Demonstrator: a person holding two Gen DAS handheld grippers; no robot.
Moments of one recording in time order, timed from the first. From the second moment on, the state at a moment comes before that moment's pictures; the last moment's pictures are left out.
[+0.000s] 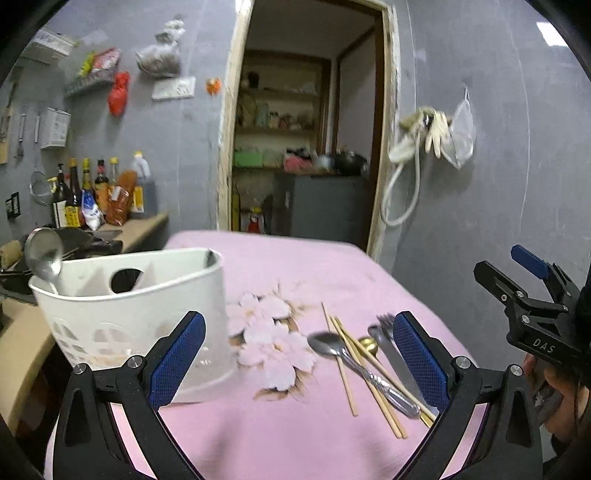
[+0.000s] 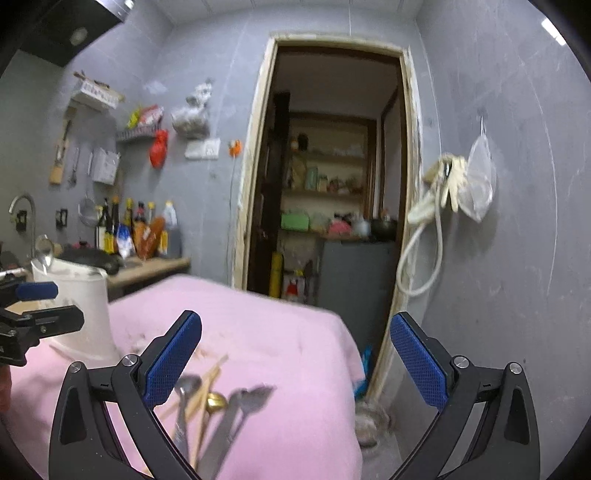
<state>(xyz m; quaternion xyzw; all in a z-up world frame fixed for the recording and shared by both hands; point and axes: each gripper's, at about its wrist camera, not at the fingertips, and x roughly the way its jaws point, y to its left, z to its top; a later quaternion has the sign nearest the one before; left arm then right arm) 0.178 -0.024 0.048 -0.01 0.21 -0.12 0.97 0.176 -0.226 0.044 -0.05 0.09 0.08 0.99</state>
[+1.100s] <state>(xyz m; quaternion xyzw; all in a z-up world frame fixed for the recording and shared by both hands) 0.299 -0.071 -0.037 -0.05 0.47 -0.16 0.86 0.231 -0.234 -0.013 -0.04 0.31 0.15 0.94</state>
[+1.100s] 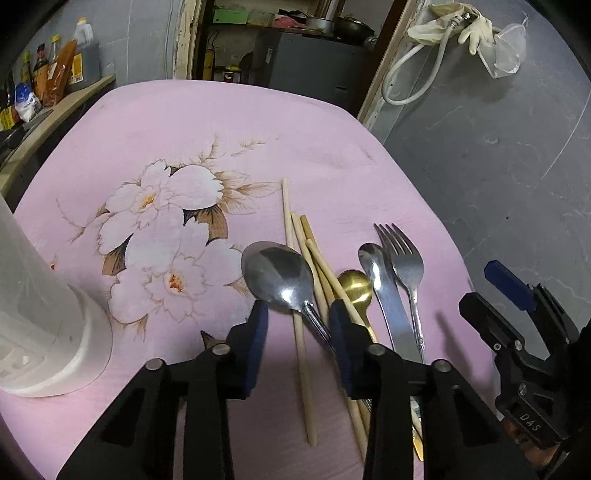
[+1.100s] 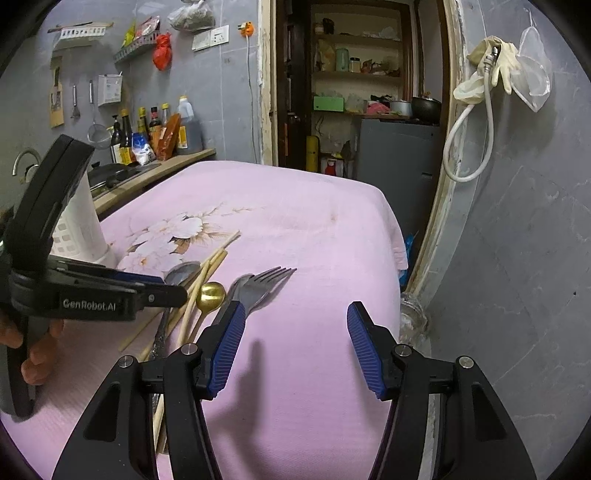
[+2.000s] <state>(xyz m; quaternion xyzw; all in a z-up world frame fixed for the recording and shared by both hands) 0.290 -0.057 -0.033 -0.03 0.49 -0.15 0.86 0.259 -0.201 -0.027 -0.13 0.37 0.17 0.91</state>
